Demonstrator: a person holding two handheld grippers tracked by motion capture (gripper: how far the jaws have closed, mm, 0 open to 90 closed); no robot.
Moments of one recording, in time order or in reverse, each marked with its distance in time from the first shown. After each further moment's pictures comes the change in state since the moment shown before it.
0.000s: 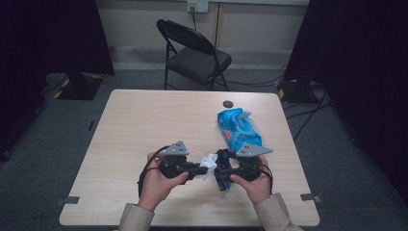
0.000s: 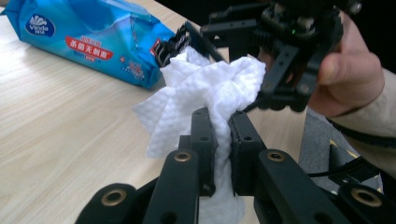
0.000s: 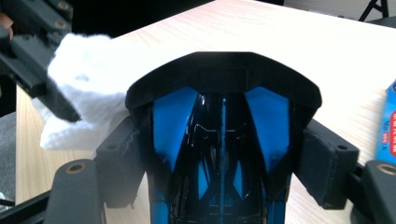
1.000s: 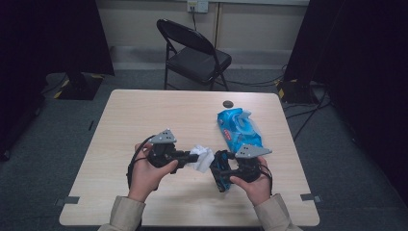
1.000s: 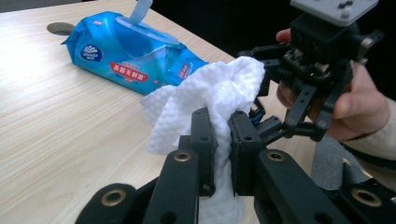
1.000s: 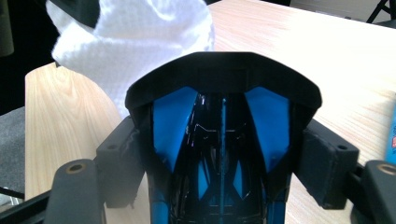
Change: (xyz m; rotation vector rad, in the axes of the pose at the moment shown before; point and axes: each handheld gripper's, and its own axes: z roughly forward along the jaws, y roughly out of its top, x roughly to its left) left arm 0.014 0.023 -0.029 -0.061 0.052 -0.009; right arm 0.004 0.000 0.000 0.005 0.022 -0.010
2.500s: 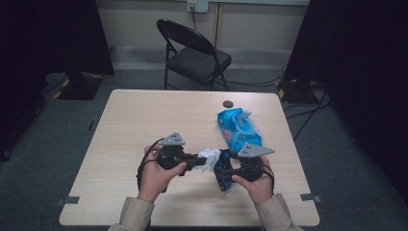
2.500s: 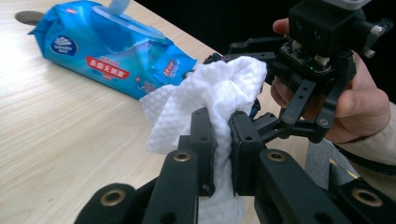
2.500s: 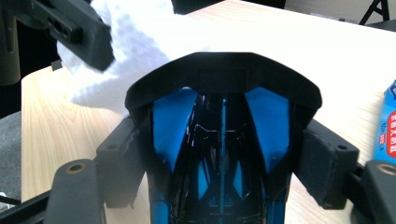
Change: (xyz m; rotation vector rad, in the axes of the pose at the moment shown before) left arm -0.001 -0.009 0.020 -0.003 -0.038 -0.030; right arm -0.004 0.000 -0.004 -0.010 -0.011 0.009
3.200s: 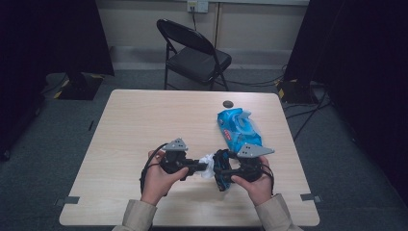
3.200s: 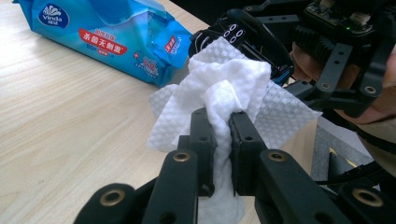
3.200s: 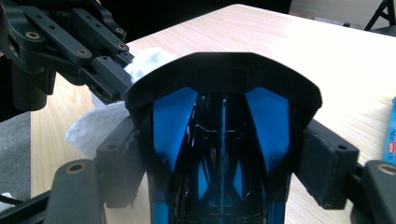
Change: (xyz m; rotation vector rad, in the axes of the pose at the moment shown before) left arm 0.004 -0.017 0.019 0.058 -0.005 -0.003; right arm 0.004 0.003 -0.001 -0.015 0.017 -0.006
